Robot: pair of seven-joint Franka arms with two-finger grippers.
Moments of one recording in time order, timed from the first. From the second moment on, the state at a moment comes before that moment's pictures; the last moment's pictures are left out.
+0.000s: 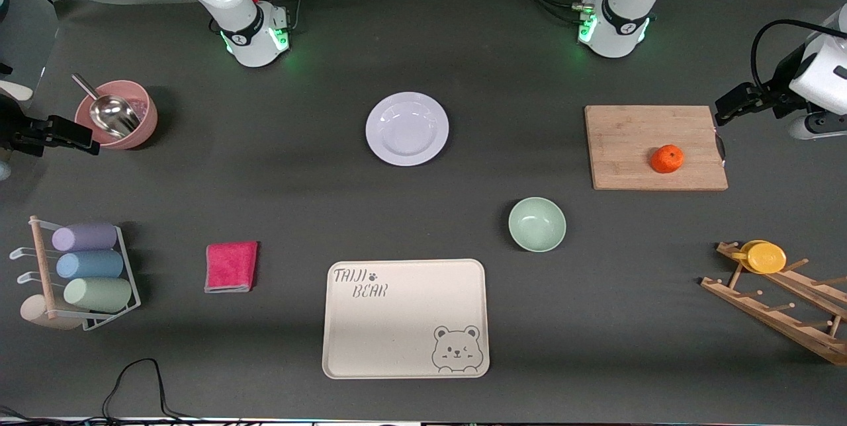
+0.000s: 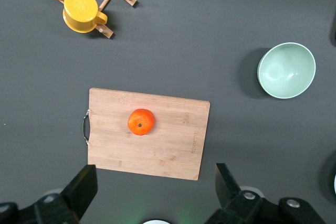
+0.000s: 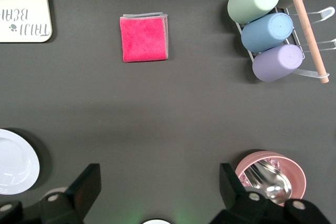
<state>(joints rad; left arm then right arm) -0.05 -0.15 0.03 -1.82 0.03 1.62 -0.13 -0.01 0.07 -0.07 -1.51 -0.02 1.48 -0.07</state>
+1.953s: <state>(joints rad) 0.10 -0.27 0.08 -2.28 0.08 1.88 0.12 0.17 -0.42 -0.06 -1.98 0.00 1.53 0.19</state>
